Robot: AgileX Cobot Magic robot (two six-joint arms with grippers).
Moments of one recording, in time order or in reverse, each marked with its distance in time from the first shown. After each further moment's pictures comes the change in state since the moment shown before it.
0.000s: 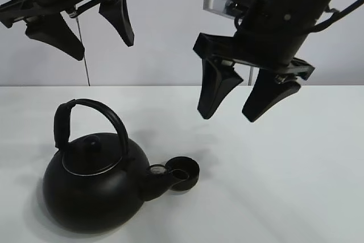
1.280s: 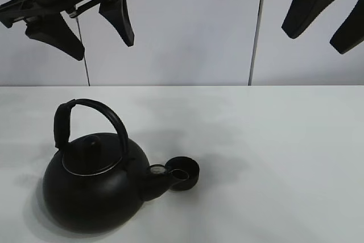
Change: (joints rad) left arm 0.000 0.000 0.000 0.000 0.000 0.000; right arm -0.224 -0.319 0.001 -0.037 0.194 0.034
